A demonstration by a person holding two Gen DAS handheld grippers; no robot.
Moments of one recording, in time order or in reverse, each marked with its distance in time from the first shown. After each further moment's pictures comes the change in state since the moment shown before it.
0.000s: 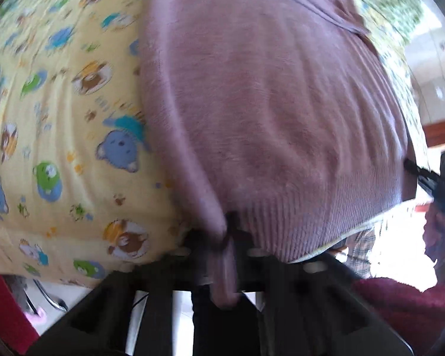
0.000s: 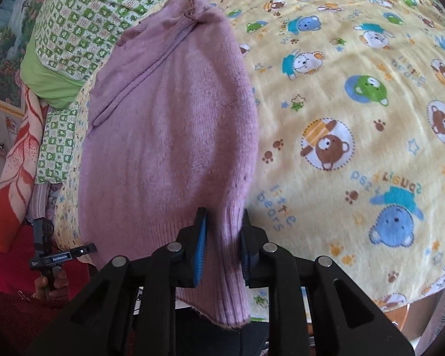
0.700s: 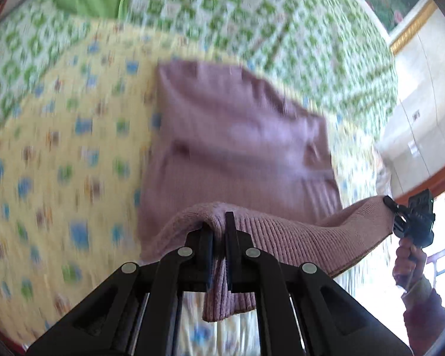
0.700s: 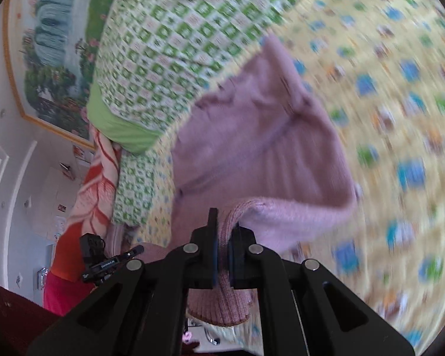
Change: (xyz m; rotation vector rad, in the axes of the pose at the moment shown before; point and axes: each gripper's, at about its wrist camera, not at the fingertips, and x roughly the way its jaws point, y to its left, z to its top) left arm -0.134 0.021 0.155 -0.089 -0.443 -0.111; right arm -0.046 0.053 0.147 -0.014 -0.193 0.402
